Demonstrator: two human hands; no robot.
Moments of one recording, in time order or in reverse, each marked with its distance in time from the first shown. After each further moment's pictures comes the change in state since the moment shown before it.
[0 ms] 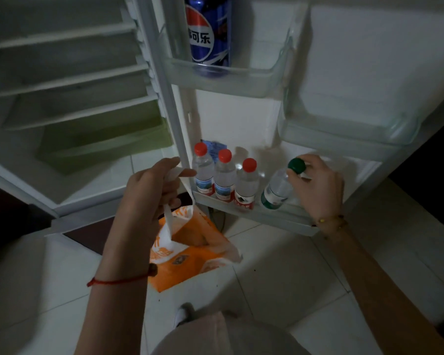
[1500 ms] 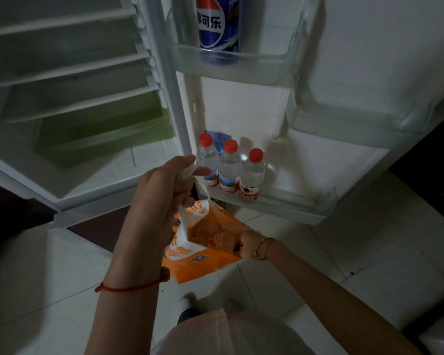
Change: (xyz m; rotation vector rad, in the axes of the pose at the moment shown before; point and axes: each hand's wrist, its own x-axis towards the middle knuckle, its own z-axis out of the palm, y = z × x) left_hand -0.018 -0.002 -0.005 0.020 -0.106 0.002; right_hand -0.111 -0.026 0.100 -0.153 -1.325 0.112
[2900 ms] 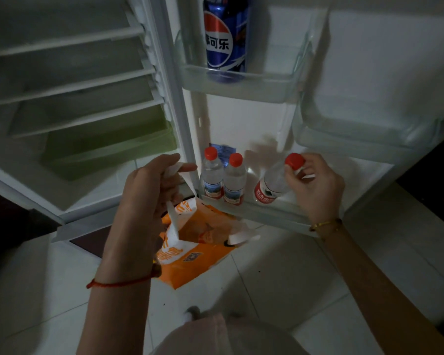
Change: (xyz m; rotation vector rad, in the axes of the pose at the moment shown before) left_hand 0.020 0.018 -0.019 -0.025 0.102 0.065; right_hand -0.058 0.003 -0.121 0.238 1.488 -0.220
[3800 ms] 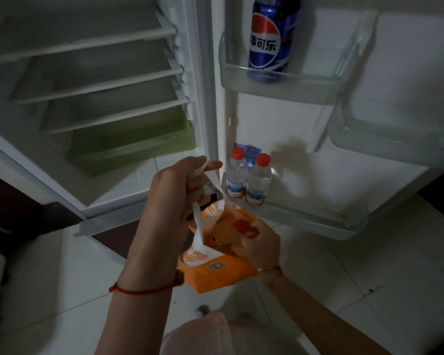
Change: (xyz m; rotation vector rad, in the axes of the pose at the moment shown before) left_hand -0.015 0.014 -0.027 -0.099 -0.066 -0.041; right_hand -0.153 -0.039 0.109 0.069 -0.475 0.453
